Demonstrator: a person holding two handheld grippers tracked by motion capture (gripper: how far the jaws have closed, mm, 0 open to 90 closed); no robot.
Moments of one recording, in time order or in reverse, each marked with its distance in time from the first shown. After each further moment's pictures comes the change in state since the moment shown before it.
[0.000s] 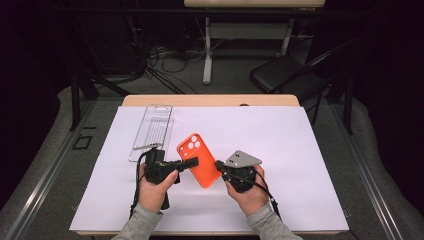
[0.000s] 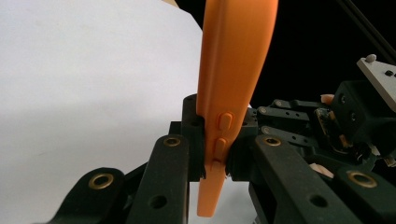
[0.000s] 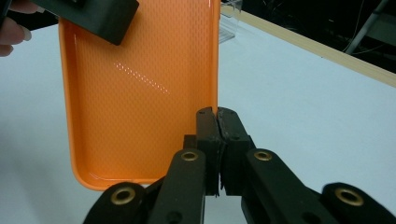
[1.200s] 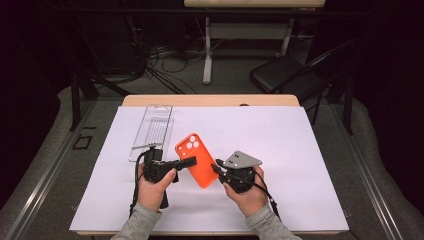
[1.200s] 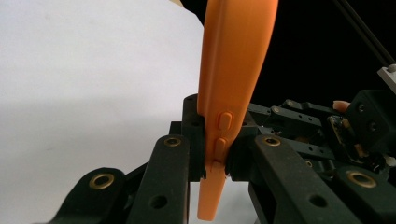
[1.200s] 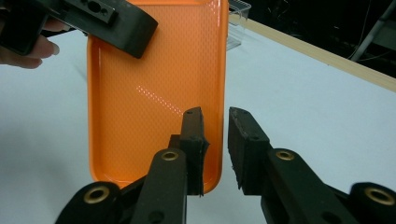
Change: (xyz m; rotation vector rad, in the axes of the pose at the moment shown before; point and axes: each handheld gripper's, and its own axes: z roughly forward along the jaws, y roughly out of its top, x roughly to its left) left arm 0.011 0.000 0.000 -0.005 0.004 -0.043; right arm 0.003 0.002 -0.001 -0.027 0.023 -0.003
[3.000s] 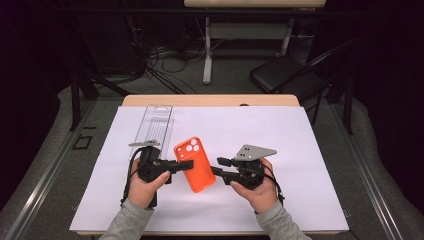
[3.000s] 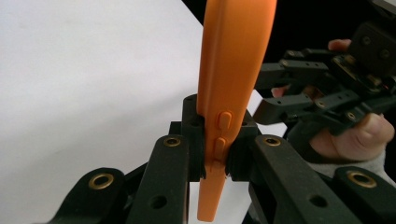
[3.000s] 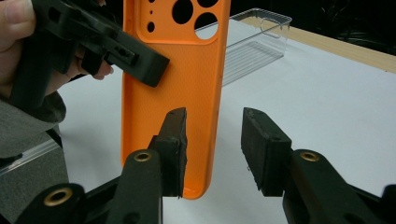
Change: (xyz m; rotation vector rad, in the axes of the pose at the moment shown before) left arm -0.003 0.010 -0.013 0.137 -0.075 0.198; right arm -0.020 0.014 -0.021 -0.036 0.230 0.097
